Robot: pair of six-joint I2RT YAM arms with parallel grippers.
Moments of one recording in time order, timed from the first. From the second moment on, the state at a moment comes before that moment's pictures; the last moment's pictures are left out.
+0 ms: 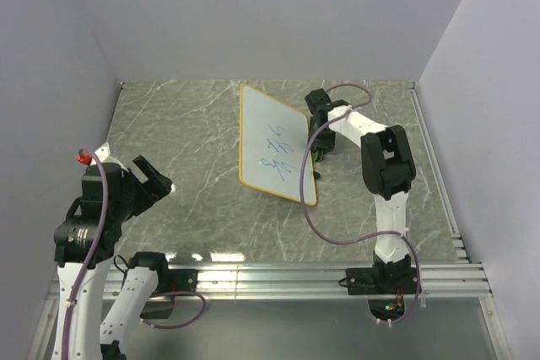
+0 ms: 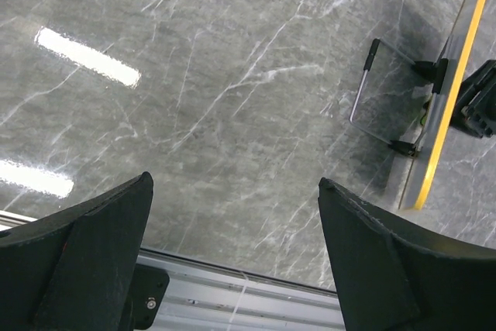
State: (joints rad) left arm -0.06 0.58 1.05 -1.12 -0.05 -0.65; right arm 0.36 2.14 1.61 -0.74 0.18 0.48
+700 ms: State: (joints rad) left arm -0.06 0.57 1.01 -1.12 -0.05 -0.65; right arm 0.25 1.95 1.40 -0.72 0.14 0.48
